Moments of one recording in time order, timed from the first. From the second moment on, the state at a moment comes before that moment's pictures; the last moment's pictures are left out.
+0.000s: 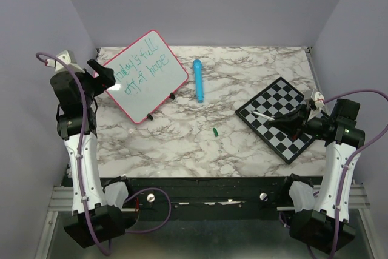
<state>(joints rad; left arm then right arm) 0.35 0.96 1.03 -0.26 0.20 -0.41 -0.44 0.86 0.95 -1.11 -1.47 -0.91</state>
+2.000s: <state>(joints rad) -0.80 1.21 0.78 -0.28 -0.07 -0.57 -0.44 0.95 0.86 -0.78 -1.39 -0.64</state>
